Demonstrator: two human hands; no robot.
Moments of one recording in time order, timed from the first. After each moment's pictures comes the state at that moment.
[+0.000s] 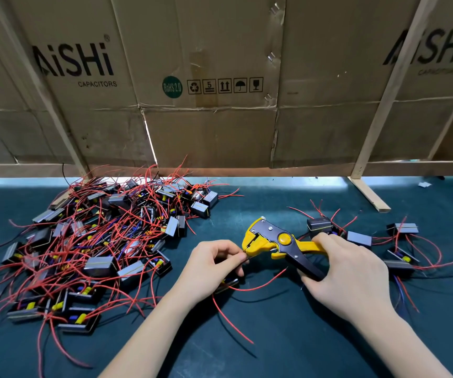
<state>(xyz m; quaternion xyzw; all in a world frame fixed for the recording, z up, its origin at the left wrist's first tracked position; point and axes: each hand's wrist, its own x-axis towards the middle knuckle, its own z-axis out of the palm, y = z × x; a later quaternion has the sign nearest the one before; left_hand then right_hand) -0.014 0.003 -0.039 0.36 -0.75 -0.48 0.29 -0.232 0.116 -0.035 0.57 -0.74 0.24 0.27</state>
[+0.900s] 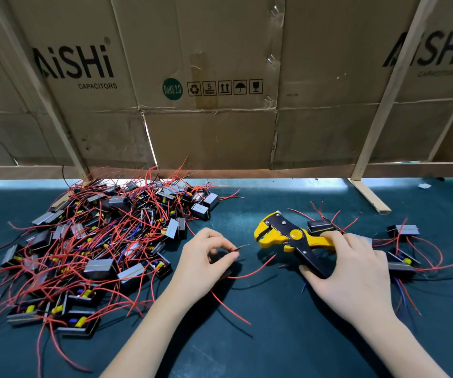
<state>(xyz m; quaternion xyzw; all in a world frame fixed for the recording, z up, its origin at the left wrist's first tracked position) -0.007 0.000 -0.034 0.39 -0.79 -0.30 0.36 -0.235 0.112 -0.042 0.51 -0.79 0.27 0.21</state>
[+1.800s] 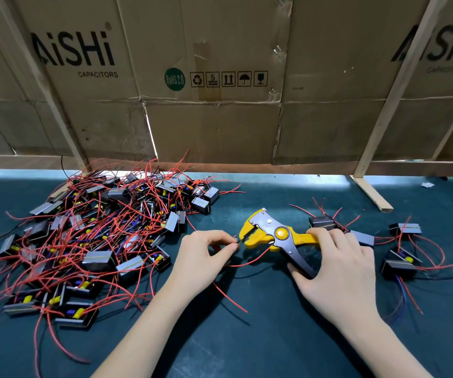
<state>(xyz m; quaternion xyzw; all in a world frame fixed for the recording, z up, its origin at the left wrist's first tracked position) -0.010 0.005 -0.027 0.44 -0.77 -0.32 0.34 -0.216 0.107 -0.047 0.53 -0.76 0.29 0.25</state>
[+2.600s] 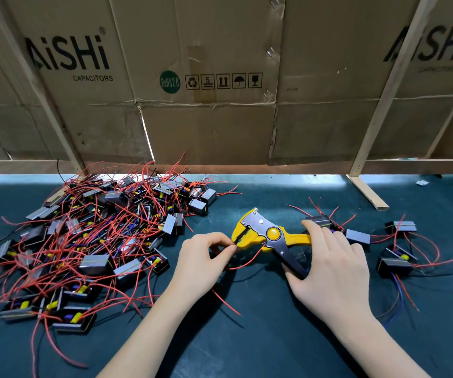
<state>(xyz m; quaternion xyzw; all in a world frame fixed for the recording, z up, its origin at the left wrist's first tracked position) -0.015 0.009 -0.026 0.44 -0.78 -0.29 0.34 -0.212 0.103 -0.049 0.54 -0.74 0.27 0.29</state>
